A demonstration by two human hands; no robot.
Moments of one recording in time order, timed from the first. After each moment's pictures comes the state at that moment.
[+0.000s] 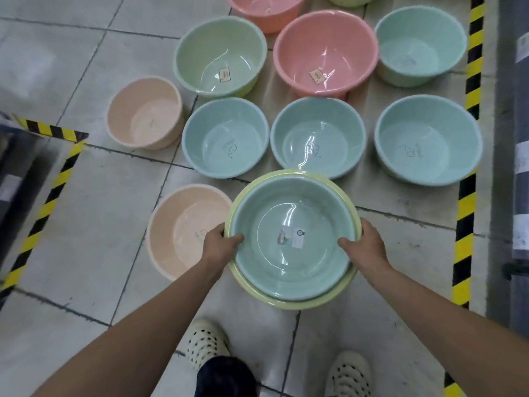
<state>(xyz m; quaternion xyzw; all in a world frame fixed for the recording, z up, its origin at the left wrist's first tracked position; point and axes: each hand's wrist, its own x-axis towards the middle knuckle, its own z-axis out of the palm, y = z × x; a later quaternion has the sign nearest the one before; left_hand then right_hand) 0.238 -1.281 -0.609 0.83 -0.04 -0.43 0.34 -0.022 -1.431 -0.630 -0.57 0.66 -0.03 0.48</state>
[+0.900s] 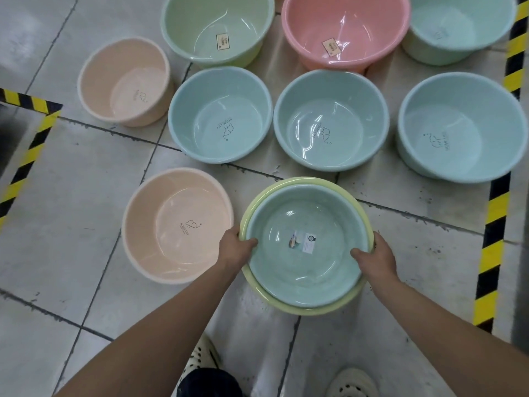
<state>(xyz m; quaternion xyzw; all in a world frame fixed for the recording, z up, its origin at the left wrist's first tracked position) 0.220 -1.297 -0.718 0.84 -0.09 -0.44 0.29 -0.035 -1.434 -0.728 -0.51 0.71 -0.01 0.48</state>
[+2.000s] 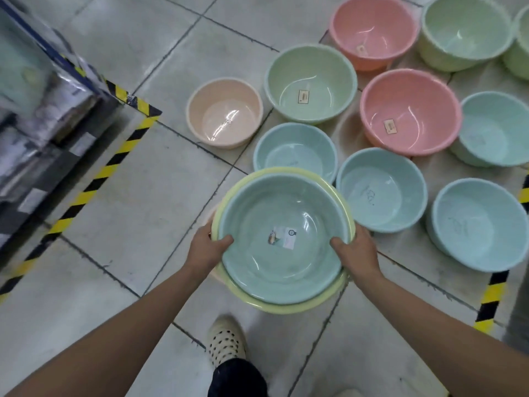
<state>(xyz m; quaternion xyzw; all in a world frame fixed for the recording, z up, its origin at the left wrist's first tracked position) 0.397 -1.194 -0.513 0.84 -0.02 -0.37 0.40 0.190 -1.409 -0.509 -0.66 0.56 -0.02 0.50</state>
